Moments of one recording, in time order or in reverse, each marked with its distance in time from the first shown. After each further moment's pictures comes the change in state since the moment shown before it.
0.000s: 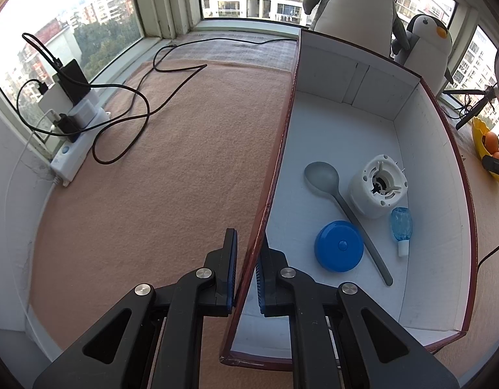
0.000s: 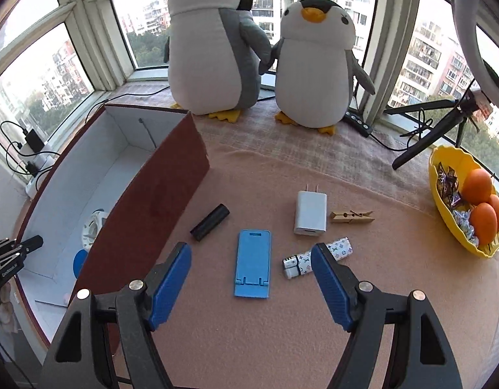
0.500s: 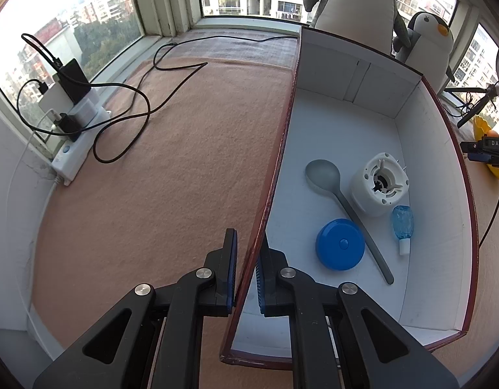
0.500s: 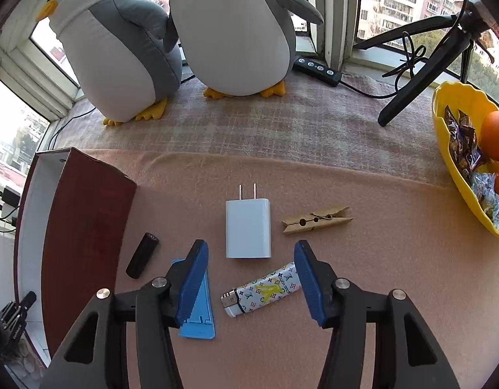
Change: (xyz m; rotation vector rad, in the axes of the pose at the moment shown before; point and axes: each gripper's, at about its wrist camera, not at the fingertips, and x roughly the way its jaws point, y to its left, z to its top) left arm 0.003 -0.002 0.002 -0.002 0.013 0.008; right arm 0.073 -0.082 0.030 0.203 0.180 0.061
